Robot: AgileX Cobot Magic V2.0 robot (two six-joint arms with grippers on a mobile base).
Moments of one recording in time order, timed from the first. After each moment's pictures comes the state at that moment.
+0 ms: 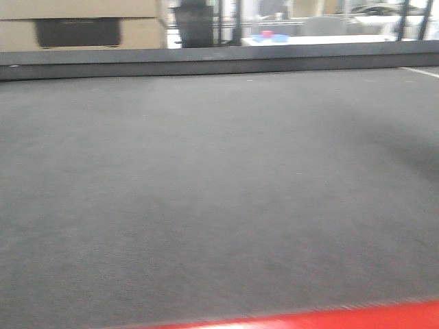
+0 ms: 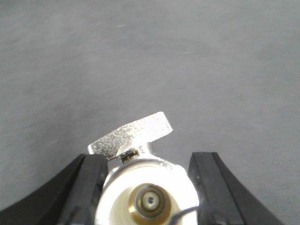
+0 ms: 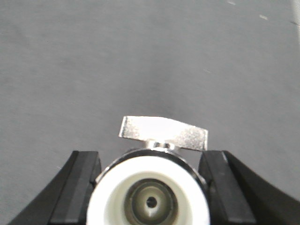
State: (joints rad) left arm 0.04 1.35 -1.75 -0.04 1.25 0.13; right arm 0.15 1.35 -1.74 0.08 1.20 -0.15
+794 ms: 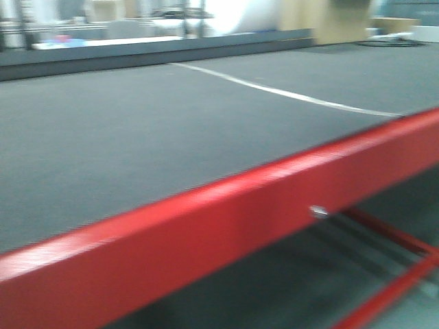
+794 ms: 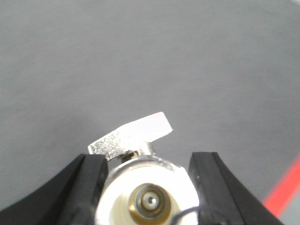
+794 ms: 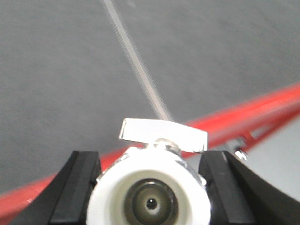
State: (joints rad) left arm 0.04 1.35 -1.75 -0.04 1.25 0.13; right arm 0.15 1.36 -1.74 0.07 1.08 -0.15
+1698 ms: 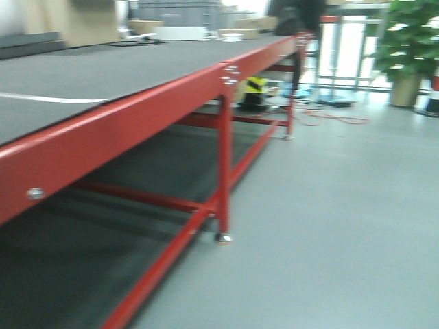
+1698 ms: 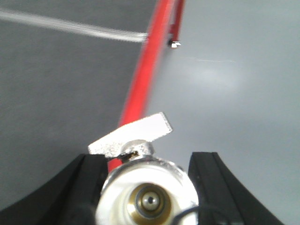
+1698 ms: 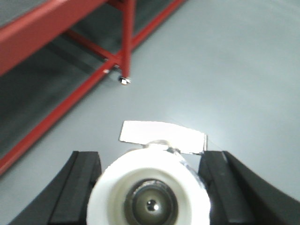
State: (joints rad) left arm 0.04 1.35 -1.75 -0.04 1.25 0.13; right arm 0.15 1.36 -1.74 0.07 1.08 -0.15
